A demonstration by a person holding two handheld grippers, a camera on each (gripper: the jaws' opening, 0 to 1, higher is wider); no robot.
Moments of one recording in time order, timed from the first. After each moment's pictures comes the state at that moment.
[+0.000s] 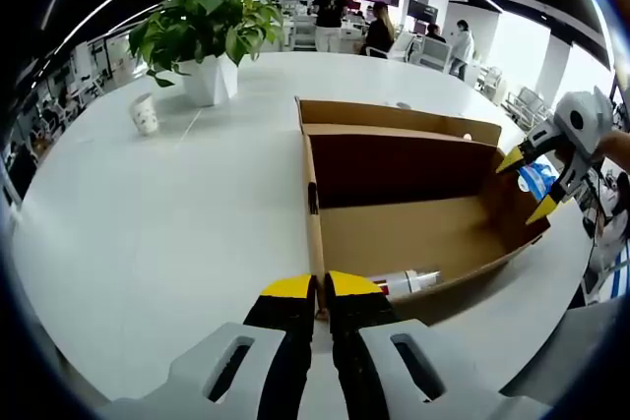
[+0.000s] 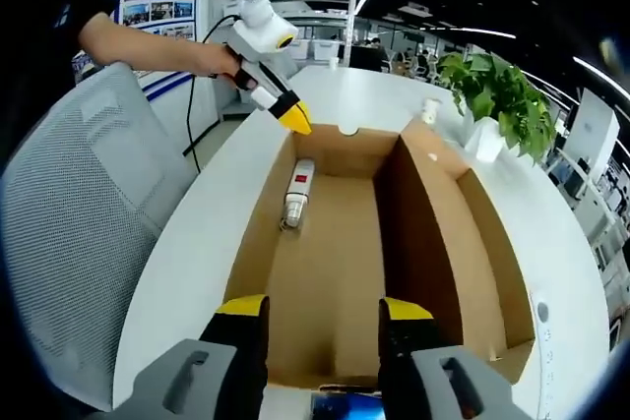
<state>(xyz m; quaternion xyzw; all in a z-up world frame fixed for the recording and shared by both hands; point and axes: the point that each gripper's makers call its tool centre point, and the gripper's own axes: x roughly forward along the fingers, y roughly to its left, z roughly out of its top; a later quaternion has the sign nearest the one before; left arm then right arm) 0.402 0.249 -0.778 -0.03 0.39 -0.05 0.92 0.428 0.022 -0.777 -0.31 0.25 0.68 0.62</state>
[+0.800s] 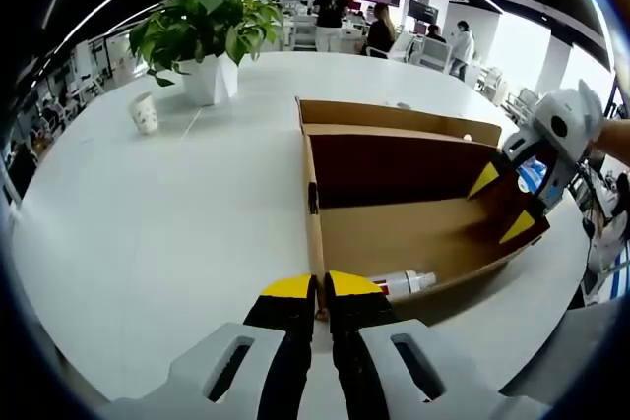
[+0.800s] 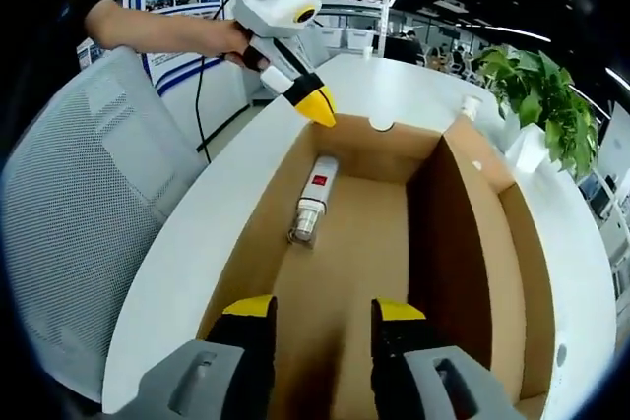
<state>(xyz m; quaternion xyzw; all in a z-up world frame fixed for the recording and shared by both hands) 0.402 0.246 -0.777 -0.03 0.39 -0.05 0.92 0.420 0.068 -0.801 -0.33 0.26 0.71 0.57</state>
